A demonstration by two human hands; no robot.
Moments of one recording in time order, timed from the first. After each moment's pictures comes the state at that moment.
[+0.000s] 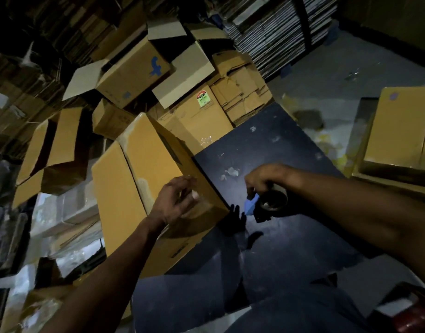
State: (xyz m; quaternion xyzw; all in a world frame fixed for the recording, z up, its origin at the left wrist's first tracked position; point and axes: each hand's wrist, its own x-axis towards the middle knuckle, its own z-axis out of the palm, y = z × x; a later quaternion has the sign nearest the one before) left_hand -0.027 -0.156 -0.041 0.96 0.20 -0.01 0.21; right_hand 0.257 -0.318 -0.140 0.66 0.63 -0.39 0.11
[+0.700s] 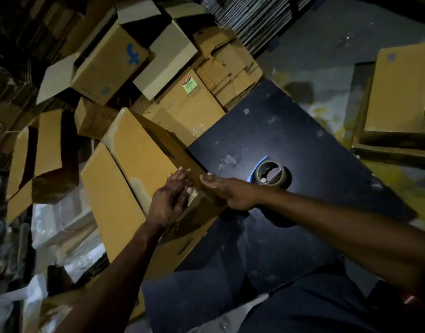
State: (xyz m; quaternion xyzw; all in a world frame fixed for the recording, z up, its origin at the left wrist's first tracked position) left_hand -0.042 -0.142 -0.064 0.97 0.17 0.01 0.20; right_hand 0.158 -0.316 -0.168 0.58 0.63 -0.38 -0.33
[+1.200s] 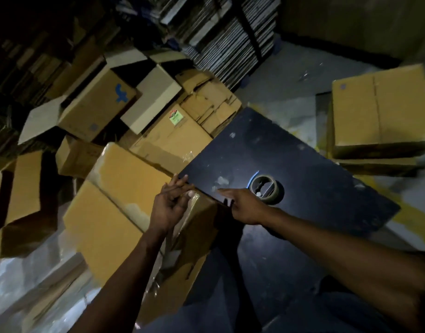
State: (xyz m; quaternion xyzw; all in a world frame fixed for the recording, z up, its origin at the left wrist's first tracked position) left_hand 0.000 -0.112 -0.073 0.94 0.18 0.05 0.27; right_hand 0.144 -0.344 -0.166 0.72 0.43 -0.29 -0.46
